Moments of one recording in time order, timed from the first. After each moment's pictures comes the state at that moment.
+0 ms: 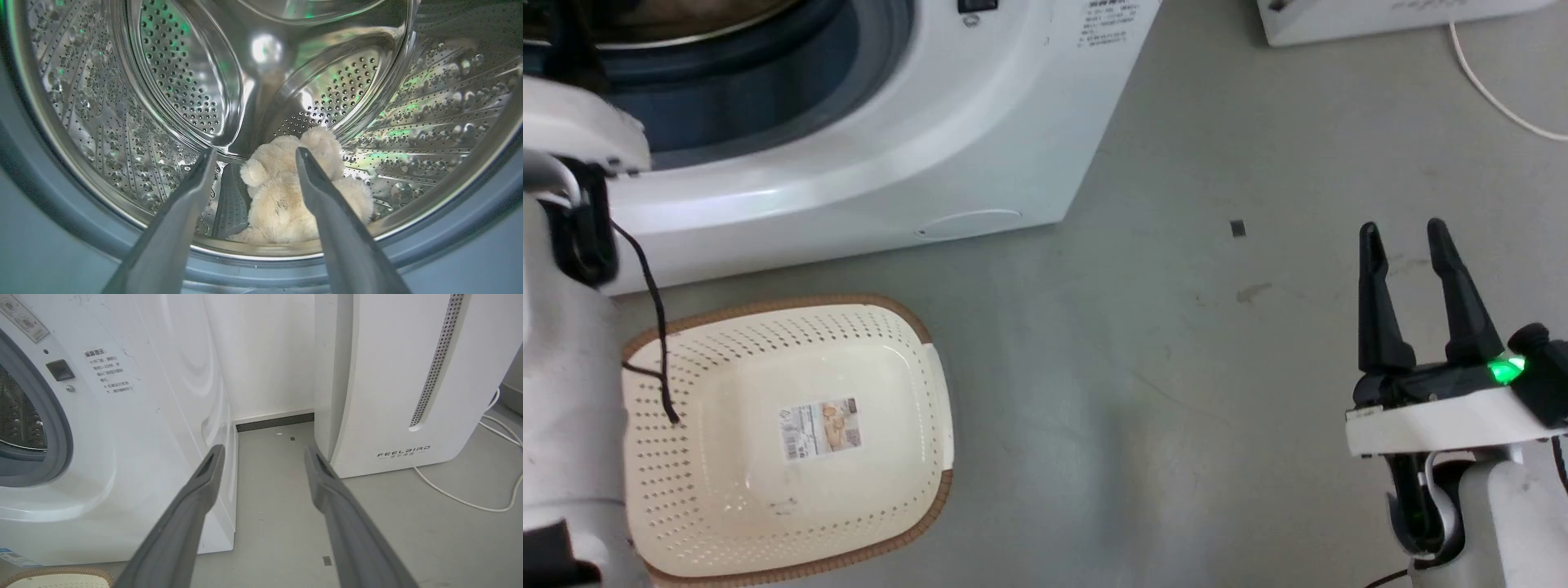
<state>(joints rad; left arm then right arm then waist) -0.95 0.35 0.09 0.67 -0.21 -0.04 -0.26 -0.28 -0.05 -0.03 0.08 0.26 0.13 -0.26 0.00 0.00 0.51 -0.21</state>
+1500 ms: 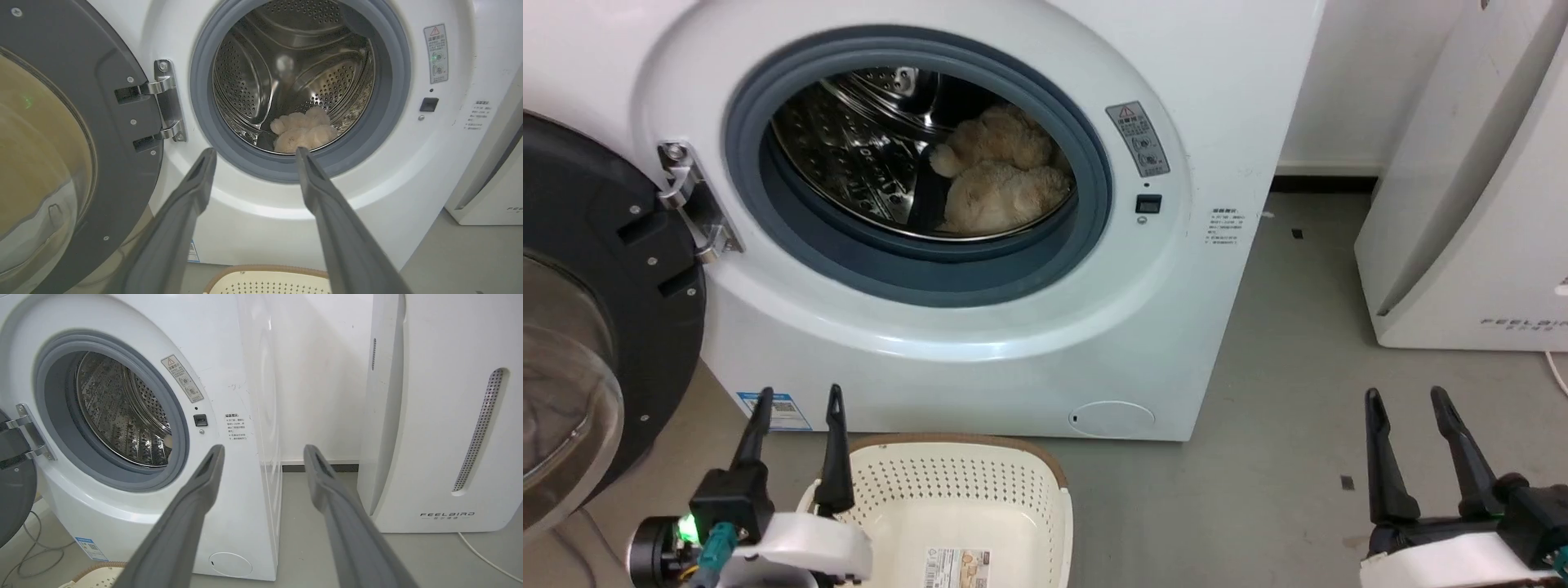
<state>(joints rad) -0.07 0.05 0.07 0.17 -0.05 -0.02 -0.26 0.02 -0.05 -0.07 0.04 0.16 0.13 -0.26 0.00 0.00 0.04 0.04</state>
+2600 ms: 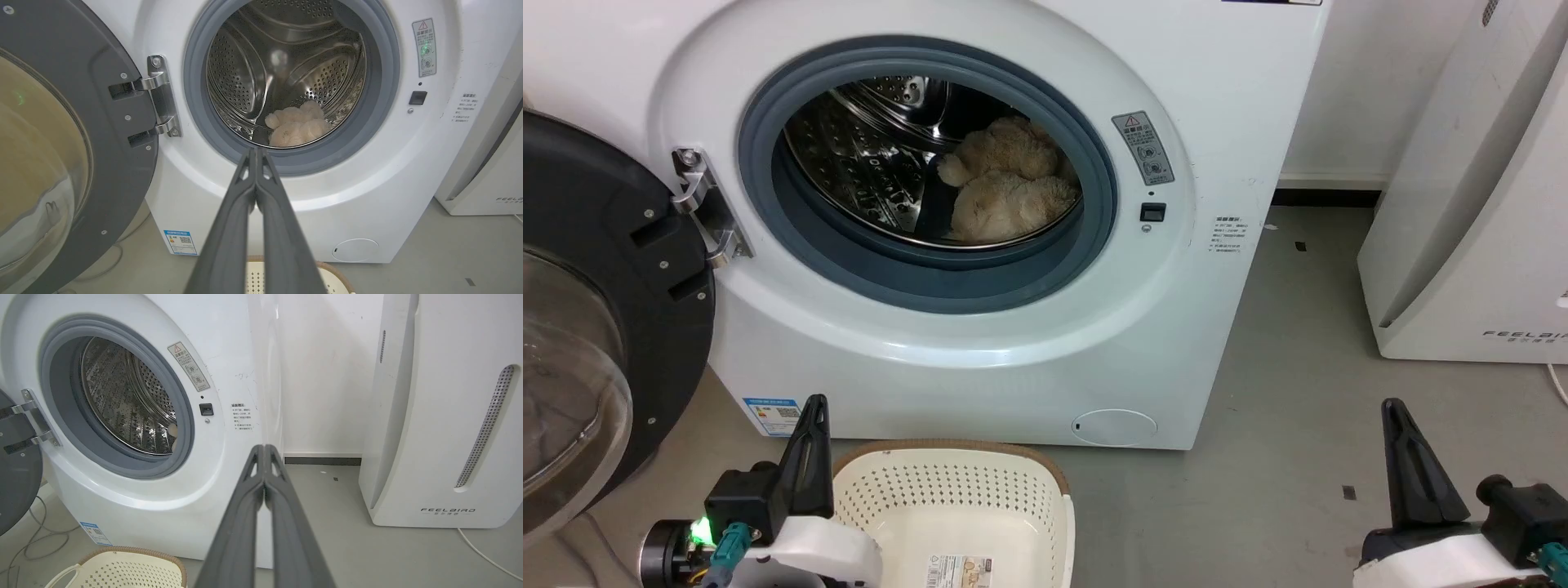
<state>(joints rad) -0.04 0.05 0.04 0.14 -0.04 -0.02 -0.21 0.04 -0.05 -0.06 0.04 0.14 0.13 -0.21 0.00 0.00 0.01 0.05</state>
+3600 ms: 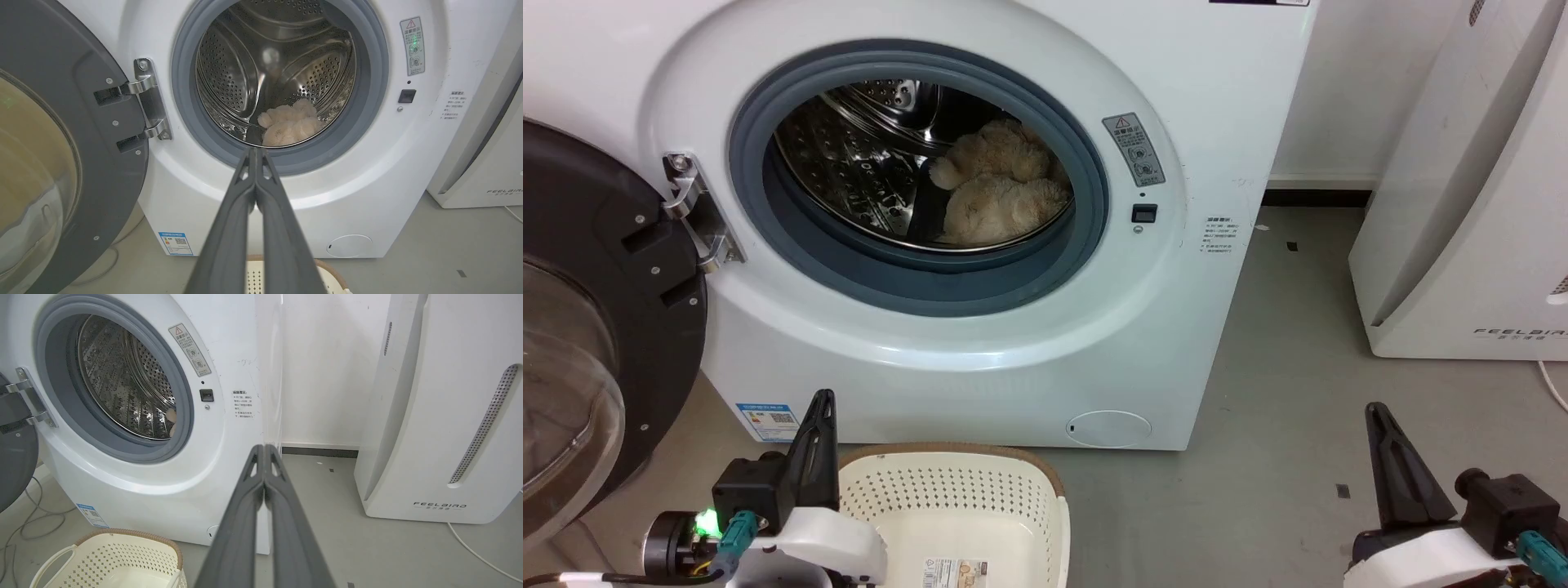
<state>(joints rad) -0.04 0.05 0.03 0.10 -0.04 -0.02 -0.15 0.04 -0.05 -0.04 0.03 0.10 0.13 -0.15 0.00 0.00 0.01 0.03</state>
